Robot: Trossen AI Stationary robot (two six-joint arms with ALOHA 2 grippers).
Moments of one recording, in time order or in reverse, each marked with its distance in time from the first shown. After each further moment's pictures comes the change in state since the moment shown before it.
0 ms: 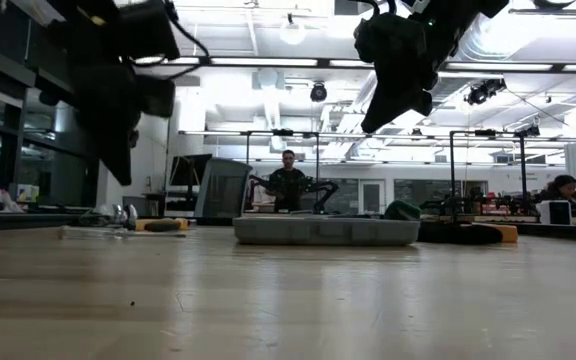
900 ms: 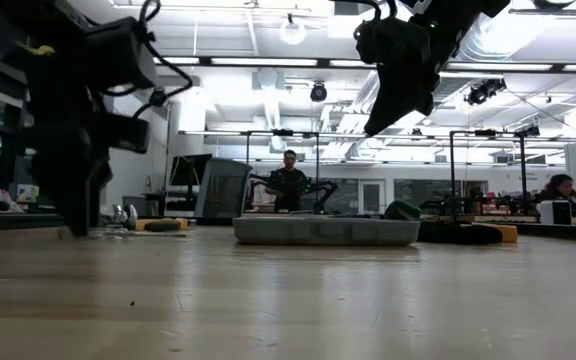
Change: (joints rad) left arm -0.195 0.085 -0.175 0.169 -0.142 -0.108; right arm 0.000 0.000 0.000 -0.022 0.012 -0.034
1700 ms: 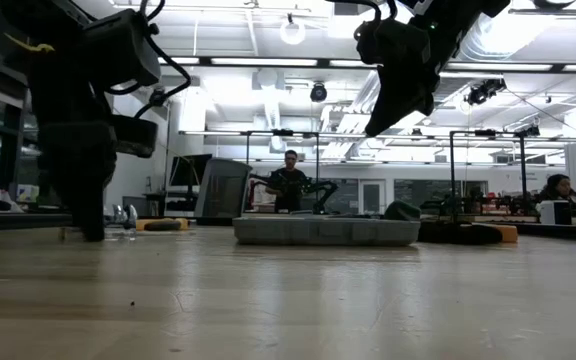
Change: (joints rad) left arm -0.059 0.077 0.011 0.074 -0.024 -0.261; right arm -0.001 0.000 0.000 -0.007 0.011 -0.003
